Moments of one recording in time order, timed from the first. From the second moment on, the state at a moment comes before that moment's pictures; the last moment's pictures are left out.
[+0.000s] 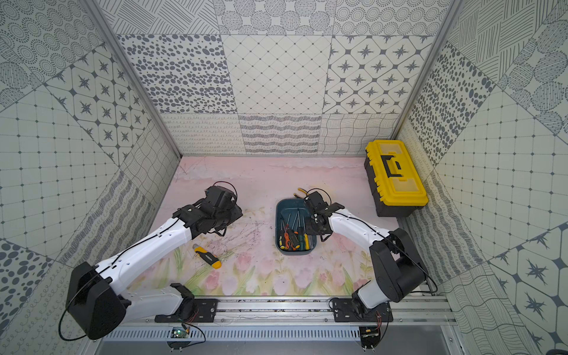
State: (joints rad) left arm -0.50 1.25 0.99 -0.67 -0.22 -1.01; right arm 0.56 1.54 0.96 -0.65 0.07 0.49
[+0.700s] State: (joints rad) left arm -0.16 1.20 0.46 -0.15 -0.41 -0.44; right arm 0.06 1.13 0.52 -0.14 0.25 0.32
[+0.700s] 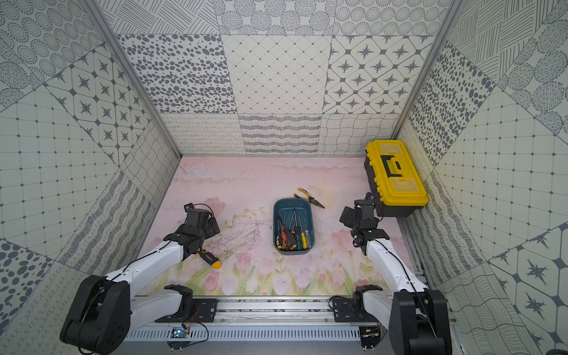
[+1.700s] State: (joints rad) left arm -0.08 1.57 0.39 0.71 -0.19 -0.08; right arm 0.04 1.56 0.41 0.77 0.07 0.04
